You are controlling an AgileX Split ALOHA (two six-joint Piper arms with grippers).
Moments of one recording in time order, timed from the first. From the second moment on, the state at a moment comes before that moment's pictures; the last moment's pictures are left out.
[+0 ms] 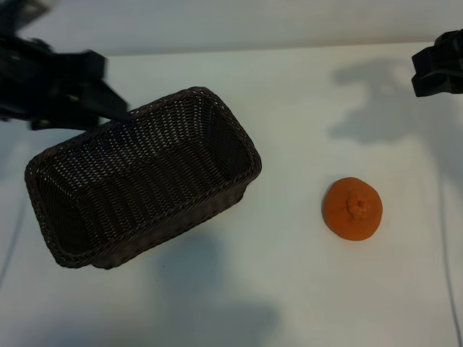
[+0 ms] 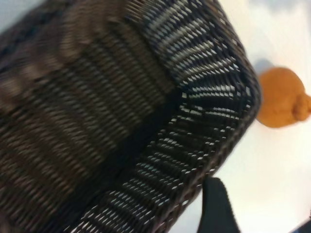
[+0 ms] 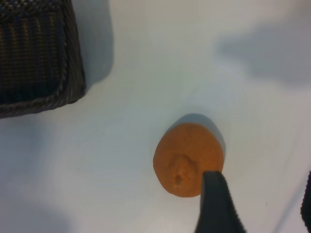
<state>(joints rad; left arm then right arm) -0.05 1.42 -1.18 -0.58 1.03 0.13 0.06 1.35 -1.28 0.26 1.08 -0.14</state>
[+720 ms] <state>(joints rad) 0.14 1.23 -1.16 -0.12 1.17 -0.17 0.06 1.35 -1.28 0.26 1.08 -0.14</state>
